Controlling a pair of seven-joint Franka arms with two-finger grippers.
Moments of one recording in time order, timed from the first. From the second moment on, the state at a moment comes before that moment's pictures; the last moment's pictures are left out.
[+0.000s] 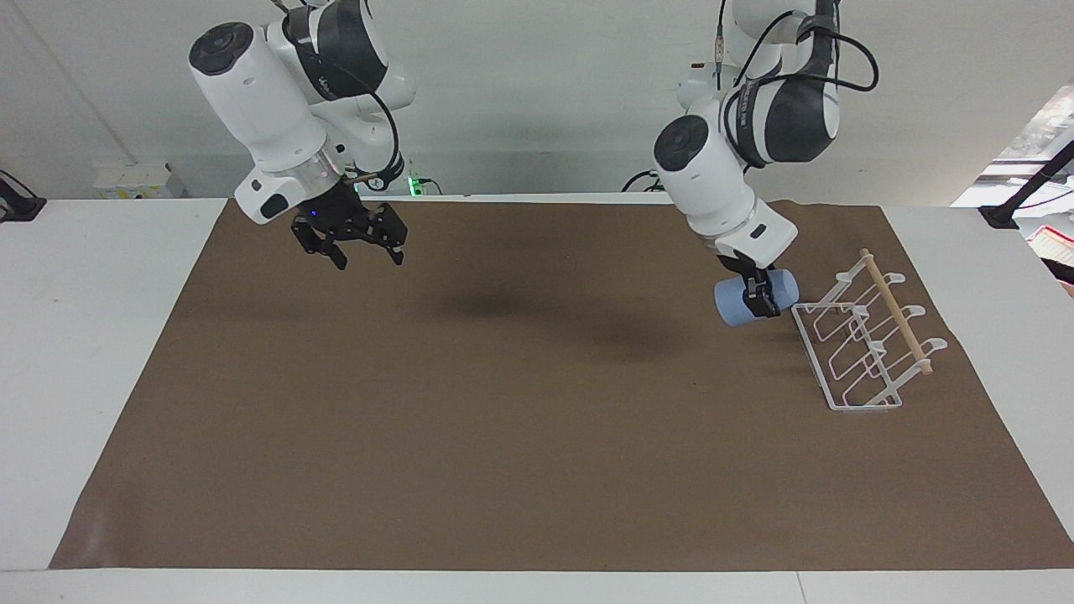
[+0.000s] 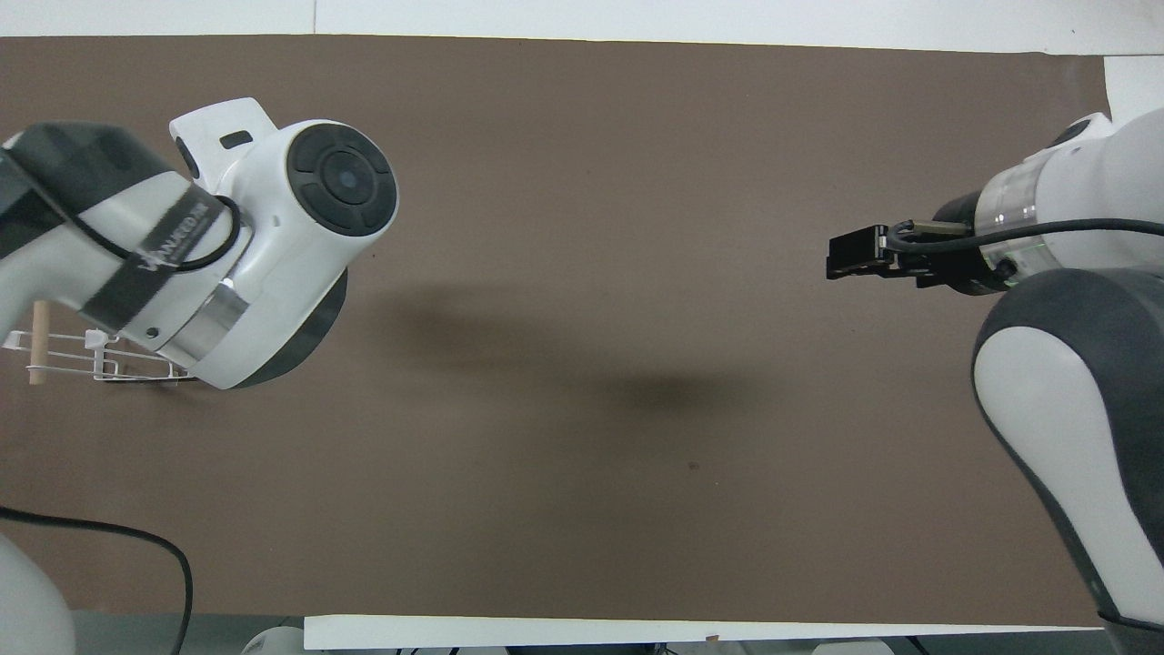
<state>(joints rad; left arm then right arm) -0.44 0.19 -0.11 -1.74 0.81 1.58 -1.90 0.17 -0.08 -0.04 -1.79 0.10 1.71 0.18</state>
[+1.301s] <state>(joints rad) -0.27 0.39 -0.10 -1.83 1.33 1.57 -2.02 0.01 -0.06 -0.07 -1.60 -0.06 1.39 -0.07</state>
